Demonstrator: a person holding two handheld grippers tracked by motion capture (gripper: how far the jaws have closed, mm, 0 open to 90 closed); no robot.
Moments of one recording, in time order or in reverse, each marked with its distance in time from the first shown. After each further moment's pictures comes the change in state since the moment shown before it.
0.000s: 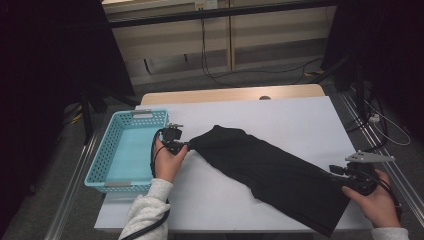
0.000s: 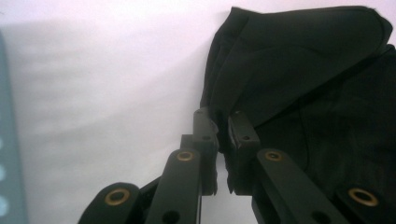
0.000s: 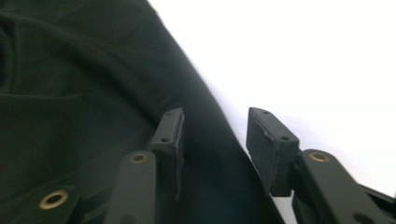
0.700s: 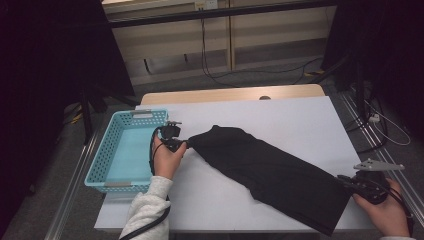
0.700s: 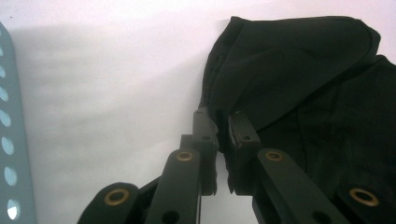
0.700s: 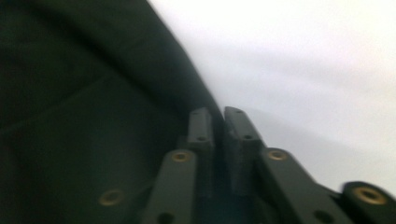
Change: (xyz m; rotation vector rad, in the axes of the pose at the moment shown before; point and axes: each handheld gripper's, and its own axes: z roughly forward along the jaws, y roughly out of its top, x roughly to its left) left arm 0.004 0.006 0.000 -0.001 -0.007 -0.027; right arm -0.007 -0.021 -0.012 0.084 -0.074 -0.005
